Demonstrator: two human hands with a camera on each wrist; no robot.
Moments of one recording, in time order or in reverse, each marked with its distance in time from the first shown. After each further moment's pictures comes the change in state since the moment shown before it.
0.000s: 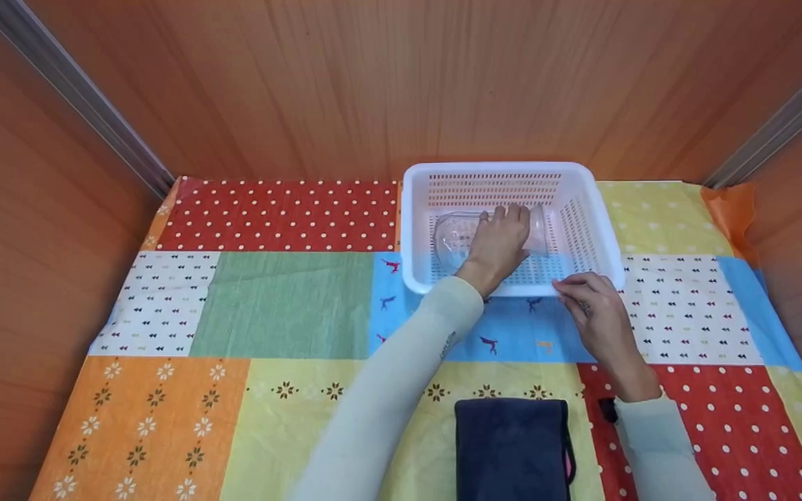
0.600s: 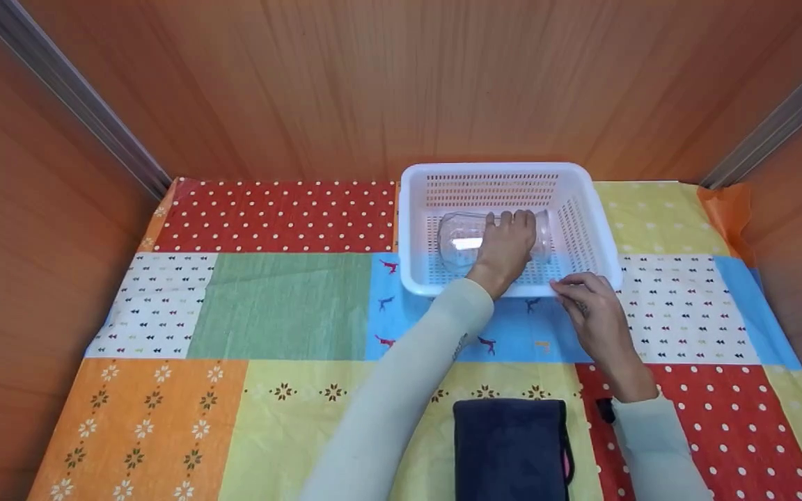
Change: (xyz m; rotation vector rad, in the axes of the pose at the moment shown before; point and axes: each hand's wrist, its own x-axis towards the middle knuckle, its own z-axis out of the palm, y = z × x) left_hand 0.005 0.017 0.010 0.216 -0.032 0.014; right_hand -0.001 0.000 0.001 -0.004 0.012 0.005
